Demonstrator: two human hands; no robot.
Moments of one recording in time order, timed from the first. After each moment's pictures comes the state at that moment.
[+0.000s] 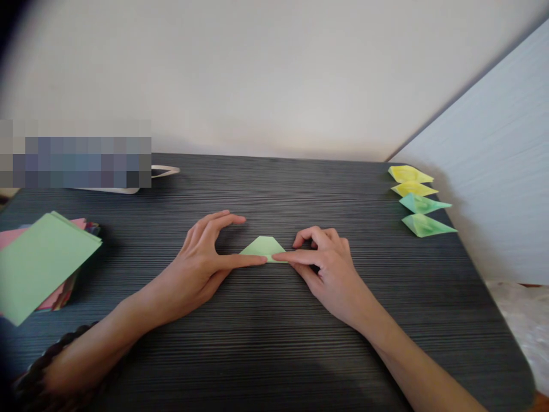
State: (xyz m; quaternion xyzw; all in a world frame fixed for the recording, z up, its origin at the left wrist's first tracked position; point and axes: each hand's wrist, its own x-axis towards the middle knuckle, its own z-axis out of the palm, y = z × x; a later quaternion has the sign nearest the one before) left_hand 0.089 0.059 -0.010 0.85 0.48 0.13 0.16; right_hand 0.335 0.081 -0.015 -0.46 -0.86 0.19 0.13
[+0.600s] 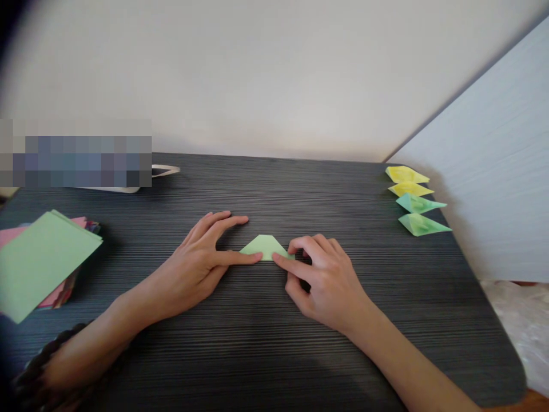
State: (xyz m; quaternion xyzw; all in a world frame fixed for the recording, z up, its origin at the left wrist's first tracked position) left_hand 0.086 0.060 -0.005 0.84 0.49 0.11 0.19; right_hand 0.334 0.071 -0.019 -0.38 -0.90 0.11 0.18
